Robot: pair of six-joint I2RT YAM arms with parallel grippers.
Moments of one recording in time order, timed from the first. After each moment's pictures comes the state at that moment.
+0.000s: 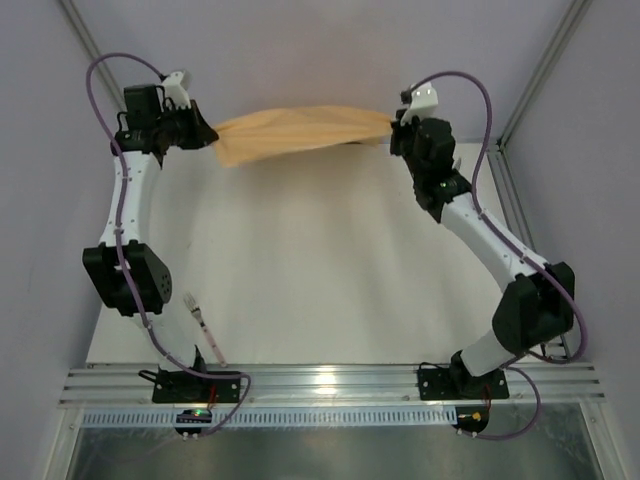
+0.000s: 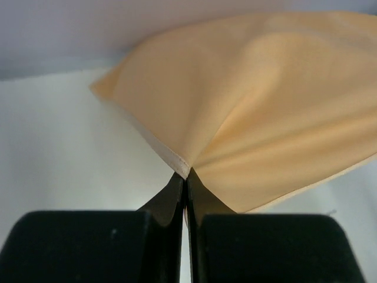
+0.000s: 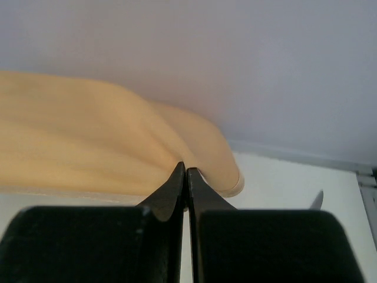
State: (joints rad) left arm 0.08 1.88 2.02 -0.57 0.53 -0.11; right arm 0.33 1.65 1.52 0.16 0.15 -0.04
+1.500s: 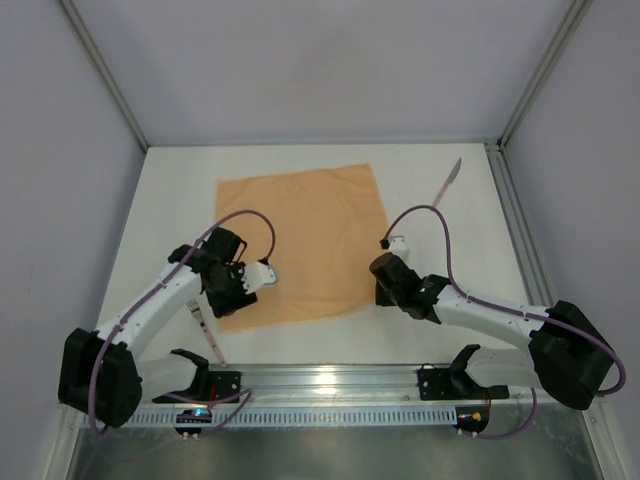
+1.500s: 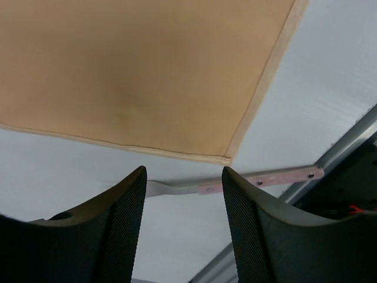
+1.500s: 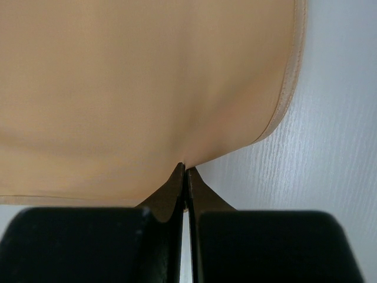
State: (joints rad) left arm -0.38 1.15 0.81 -0.96 0.14 0.79; right arm 0.80 1.22 0.57 -0.29 0.35 0.65
